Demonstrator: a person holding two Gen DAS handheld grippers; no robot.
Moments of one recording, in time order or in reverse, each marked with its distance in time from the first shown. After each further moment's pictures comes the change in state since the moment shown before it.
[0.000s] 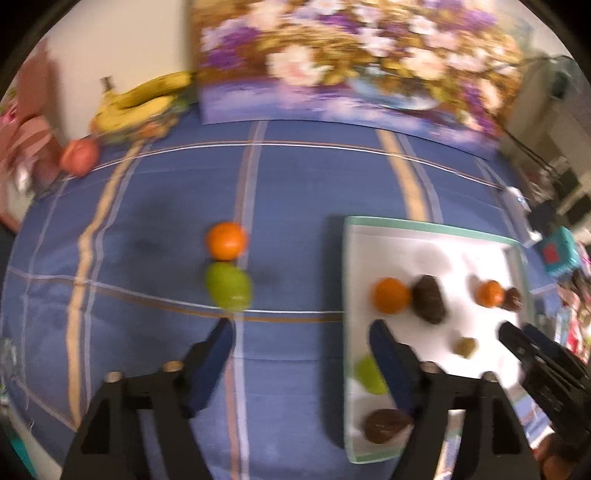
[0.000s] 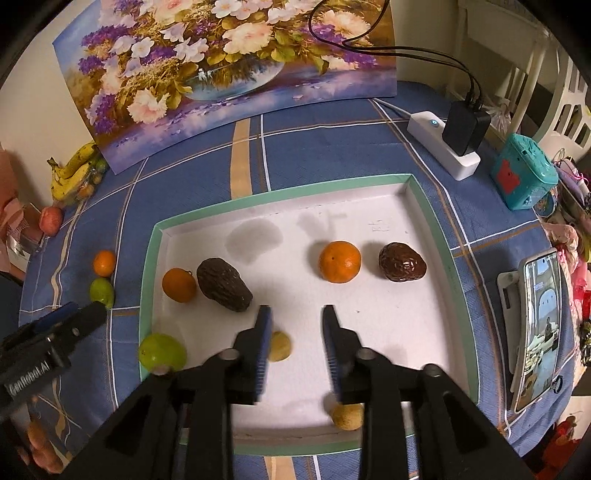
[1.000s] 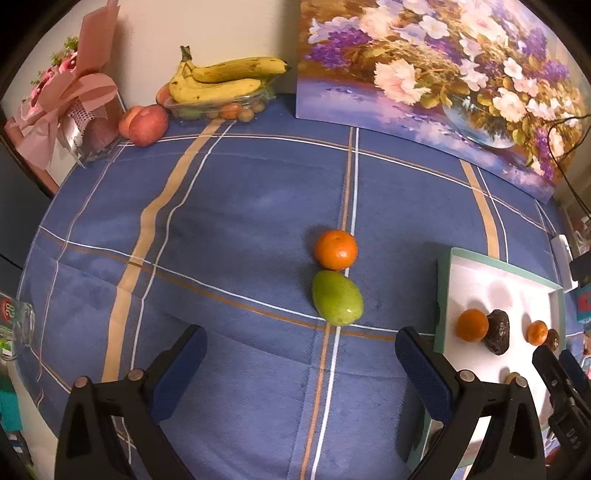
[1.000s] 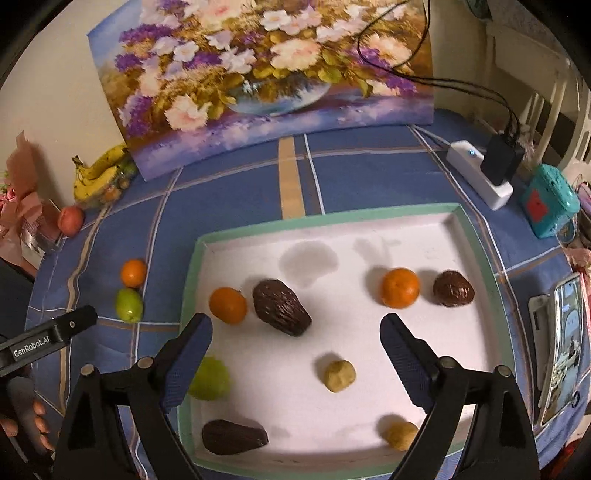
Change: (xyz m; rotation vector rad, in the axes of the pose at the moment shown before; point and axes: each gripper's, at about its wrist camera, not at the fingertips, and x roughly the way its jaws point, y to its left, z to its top) left arm 0.001 0.074 0.003 -0.150 -0.007 0.098; right arm 0.003 0.044 0.001 -0.063 -0.106 0.058
